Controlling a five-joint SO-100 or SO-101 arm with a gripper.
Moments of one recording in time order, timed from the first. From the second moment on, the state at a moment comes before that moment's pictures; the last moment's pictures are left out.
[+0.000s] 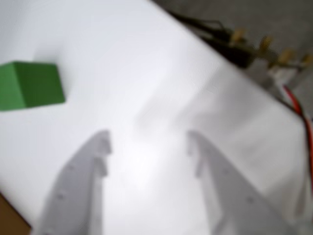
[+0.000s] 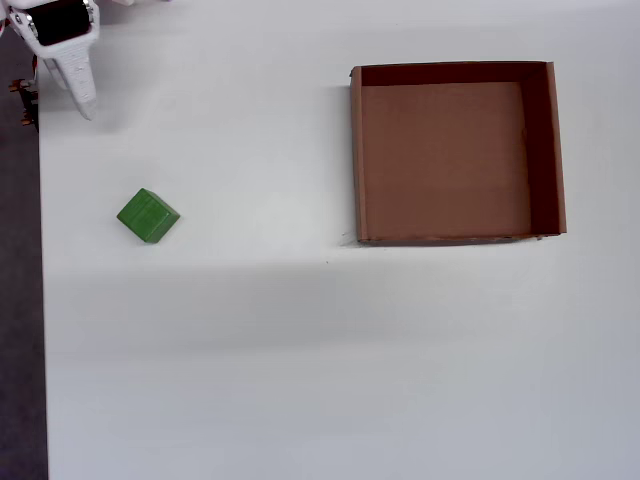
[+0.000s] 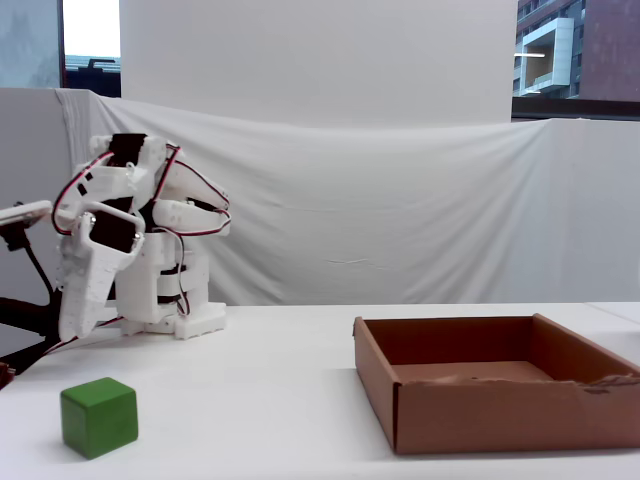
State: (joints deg) arm 12.4 182.8 170.2 67.1 -39.7
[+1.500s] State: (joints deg) arm 1.5 161.9 160.2 57.8 -51.9
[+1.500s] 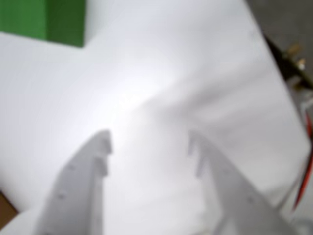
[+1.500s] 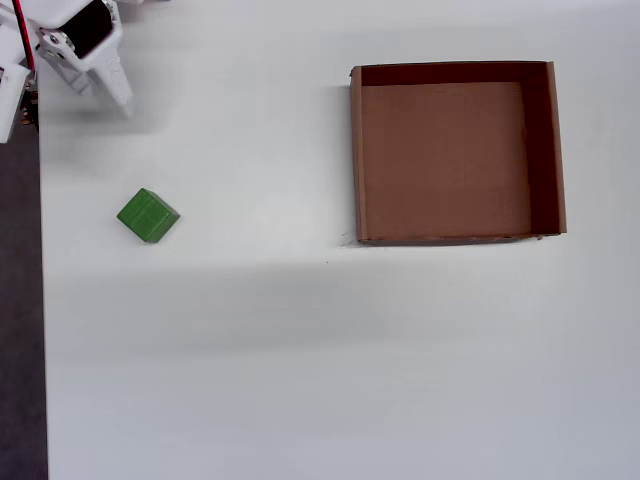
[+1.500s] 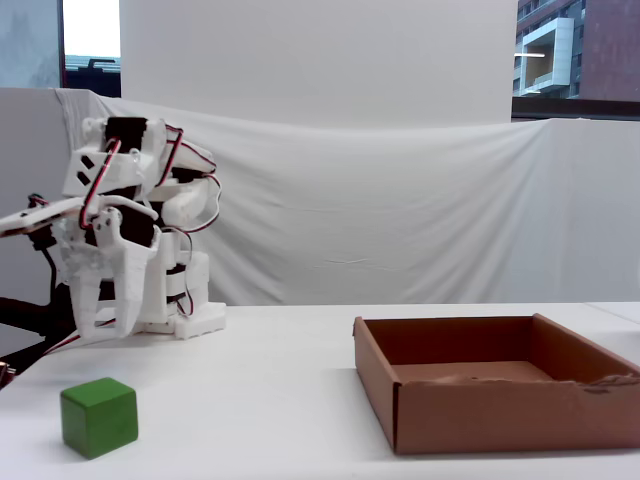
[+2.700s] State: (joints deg) arm 1.8 112.7 125.7 51.2 -51.9
